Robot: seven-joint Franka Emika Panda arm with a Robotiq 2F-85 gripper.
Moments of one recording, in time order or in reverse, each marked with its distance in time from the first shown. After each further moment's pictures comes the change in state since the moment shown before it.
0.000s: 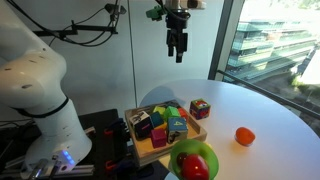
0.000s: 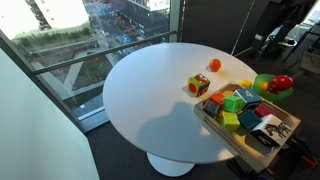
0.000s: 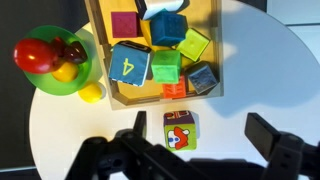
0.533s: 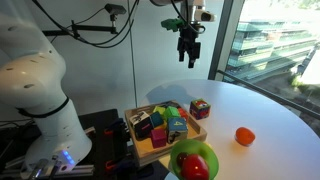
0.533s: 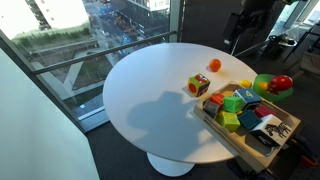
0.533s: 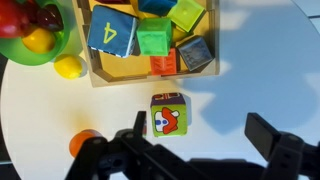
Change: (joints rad) arm 0.027 0.225 0.001 0.139 0.002 0.086 -0.008
